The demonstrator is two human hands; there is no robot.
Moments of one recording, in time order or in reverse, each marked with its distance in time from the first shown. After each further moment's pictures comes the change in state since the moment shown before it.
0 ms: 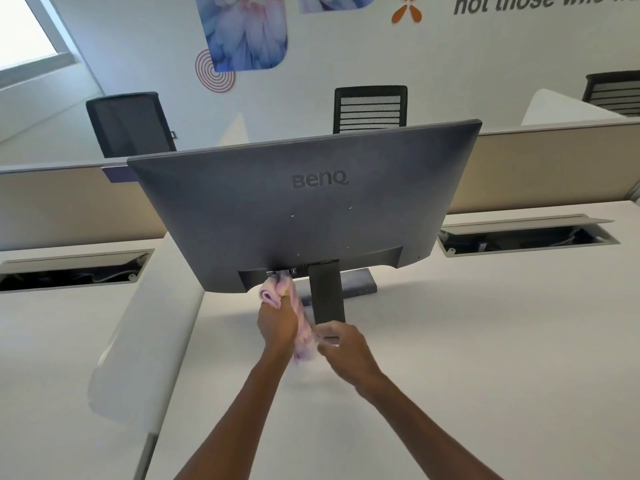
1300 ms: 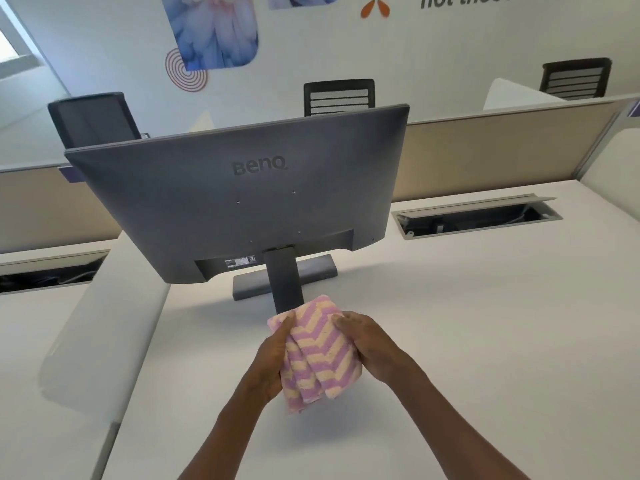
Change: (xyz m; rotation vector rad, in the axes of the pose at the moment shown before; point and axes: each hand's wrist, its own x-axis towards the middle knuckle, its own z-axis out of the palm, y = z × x) left_hand -0.081 -0.064 0.021 -0.214 -0.599 -0.222; right_hand -0.032 0.069 -0.098 0.520 -0.210 0.167
